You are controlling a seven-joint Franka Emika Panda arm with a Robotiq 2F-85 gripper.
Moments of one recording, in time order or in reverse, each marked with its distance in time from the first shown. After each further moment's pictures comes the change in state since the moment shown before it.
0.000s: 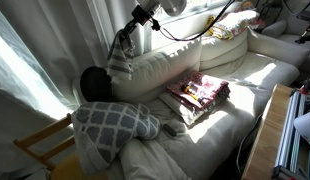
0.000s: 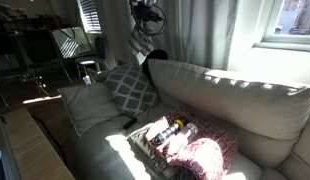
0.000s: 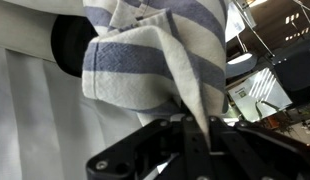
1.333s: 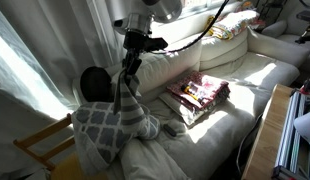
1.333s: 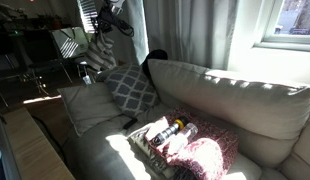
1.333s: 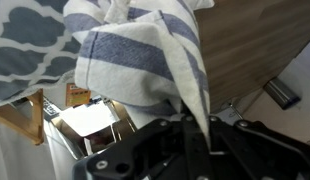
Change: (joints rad) arm 0.162 -0.135 -0.032 -0.169 0.081 -0.462 -0.242
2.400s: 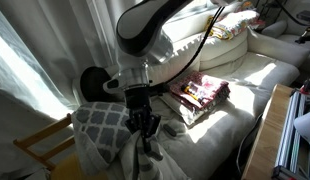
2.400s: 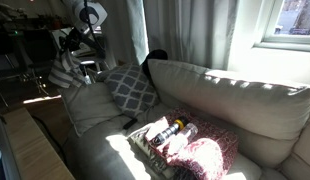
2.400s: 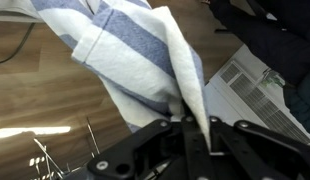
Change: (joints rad) arm 0.323 0.071 -0.145 -0.028 0.114 -0.210 -0.328
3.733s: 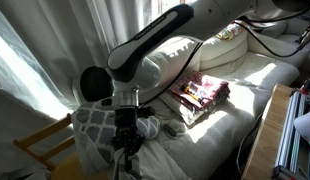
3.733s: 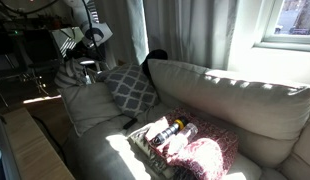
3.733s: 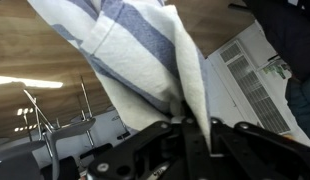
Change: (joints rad) arm 0.125 0.266 -0.066 0.264 0.124 0.020 -0.256
